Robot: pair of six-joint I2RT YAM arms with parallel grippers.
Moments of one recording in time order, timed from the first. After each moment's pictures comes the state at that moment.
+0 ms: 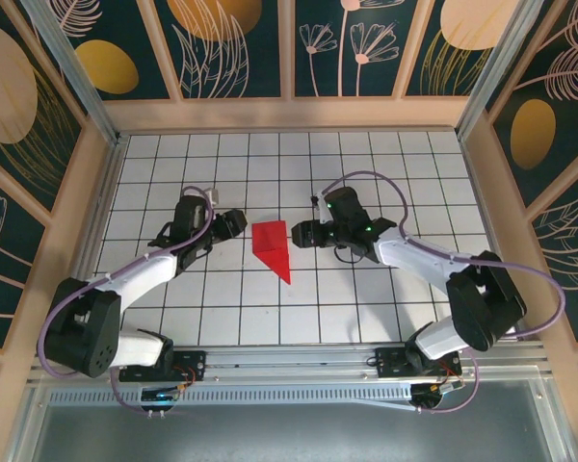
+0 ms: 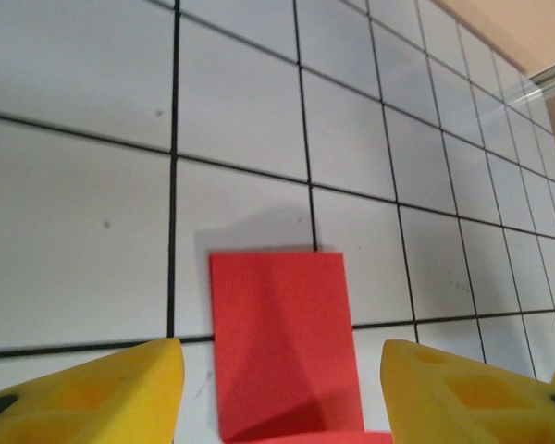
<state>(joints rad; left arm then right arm) -0.36 1.34 0.62 0.10 0.23 -0.69 0.66 1.49 0.88 -0.18 -0.26 0.43</state>
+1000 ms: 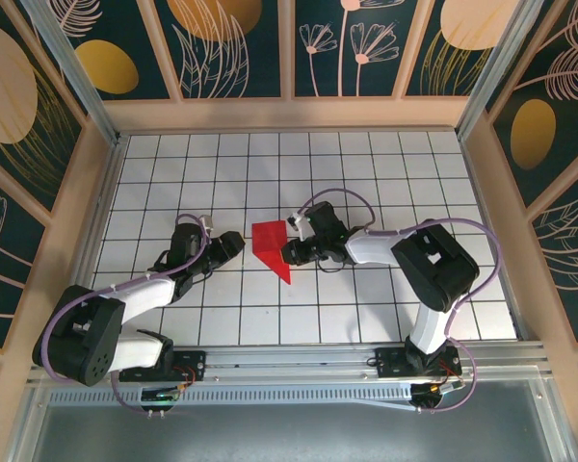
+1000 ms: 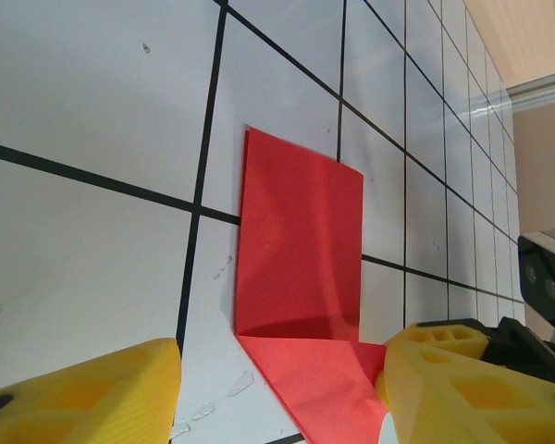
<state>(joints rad) -0.36 1.30 0.36 0.34 0.31 -0.92 0.71 1.78 0.86 0.07 -0.44 0.38</state>
